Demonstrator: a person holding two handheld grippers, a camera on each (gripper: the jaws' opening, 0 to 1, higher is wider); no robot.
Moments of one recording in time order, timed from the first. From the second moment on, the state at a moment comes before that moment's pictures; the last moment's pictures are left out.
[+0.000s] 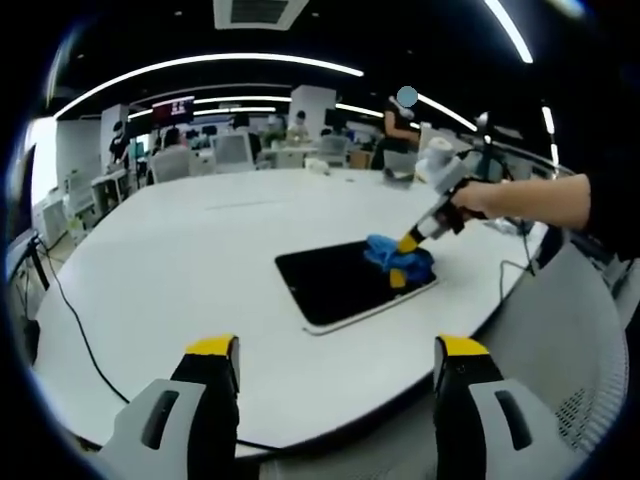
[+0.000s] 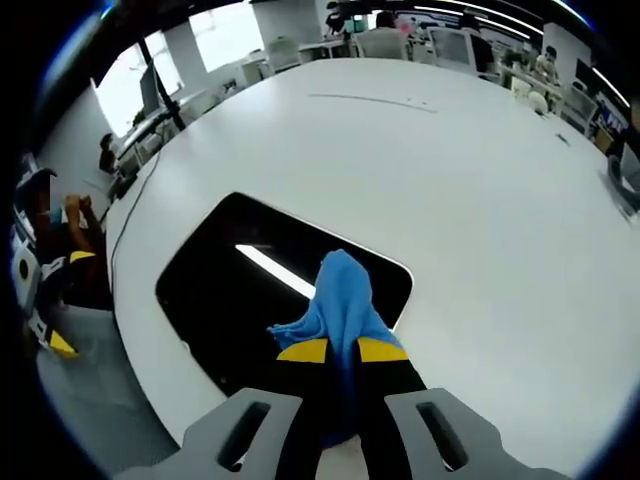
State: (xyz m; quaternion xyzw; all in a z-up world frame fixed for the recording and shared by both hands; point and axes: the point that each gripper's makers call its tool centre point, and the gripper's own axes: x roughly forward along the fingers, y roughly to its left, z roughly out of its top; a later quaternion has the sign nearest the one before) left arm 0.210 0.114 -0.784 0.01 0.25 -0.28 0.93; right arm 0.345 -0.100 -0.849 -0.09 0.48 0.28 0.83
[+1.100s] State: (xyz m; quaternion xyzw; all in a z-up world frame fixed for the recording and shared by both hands) left arm 0.211 0.104 -0.776 0.02 0.22 -0.31 0.93; right arm 0.342 -0.120 -0.851 -0.09 0.48 0.26 0.83
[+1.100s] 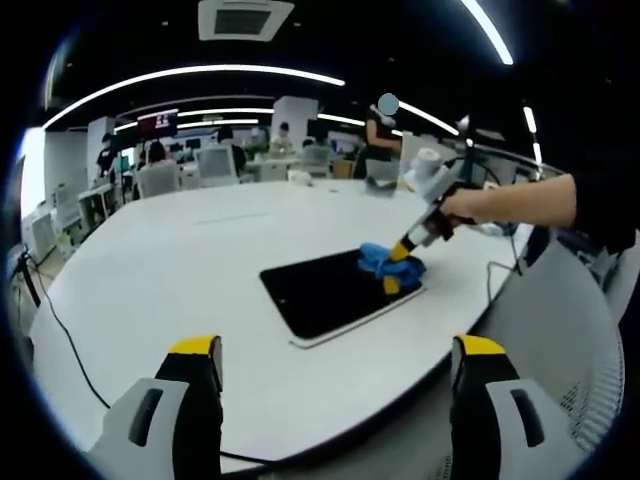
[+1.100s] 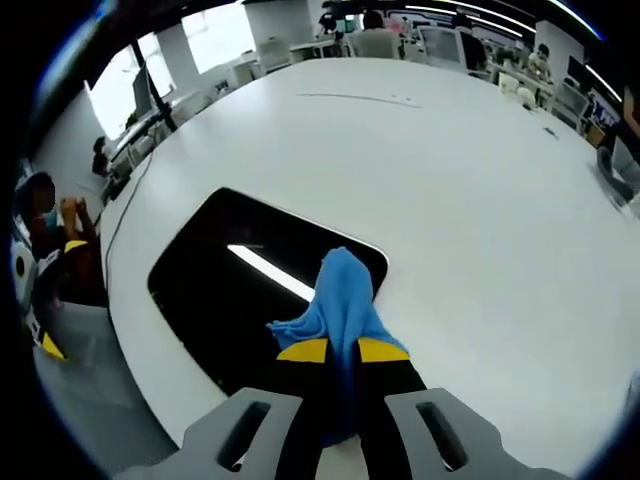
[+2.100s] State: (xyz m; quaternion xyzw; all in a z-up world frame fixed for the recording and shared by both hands) left arm 0.209 0.107 -0.778 0.01 0.23 -0.30 0.93; right arm 0.314 -0.115 -0.851 -0.12 0.47 0.27 0.83
